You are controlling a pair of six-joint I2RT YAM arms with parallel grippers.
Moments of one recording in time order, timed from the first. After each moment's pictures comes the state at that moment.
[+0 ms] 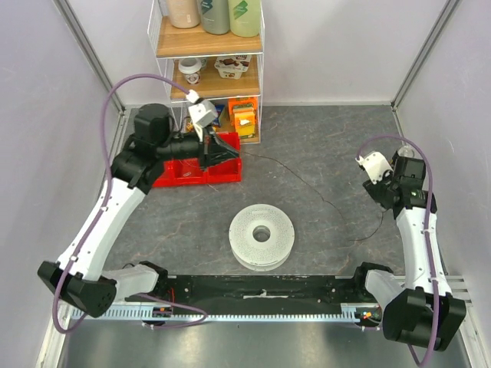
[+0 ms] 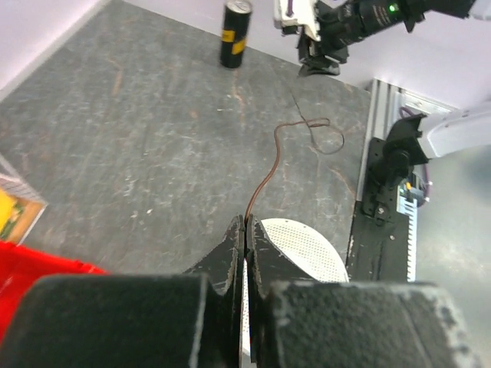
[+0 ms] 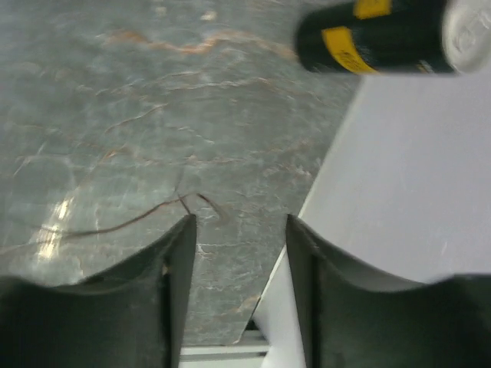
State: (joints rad) left arm -0.37 1.18 1.38 -0.48 0.87 0.08; right arm -0.21 0.98 0.83 -0.69 0.04 -0.79
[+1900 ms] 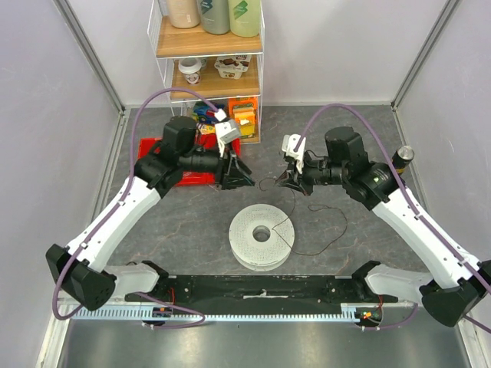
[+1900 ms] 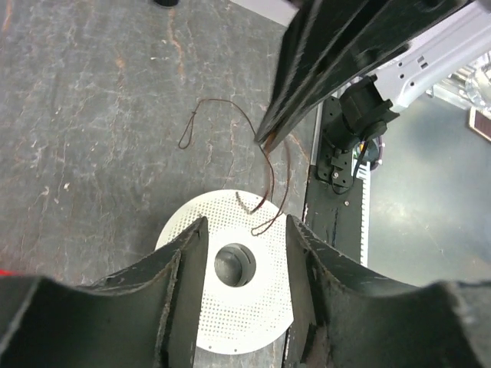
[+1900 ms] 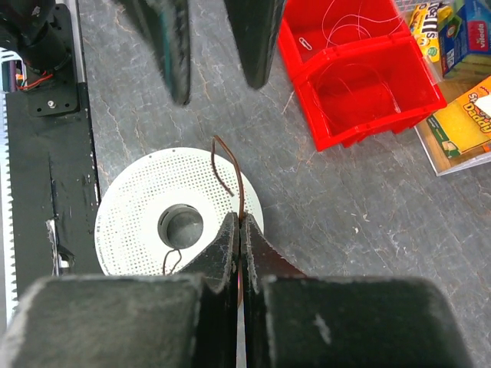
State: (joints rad) left arm -0.57 1.26 1.30 -0.49 0.84 0.06; right arm 0.59 1.16 1.26 -0.64 -0.63 -0.42
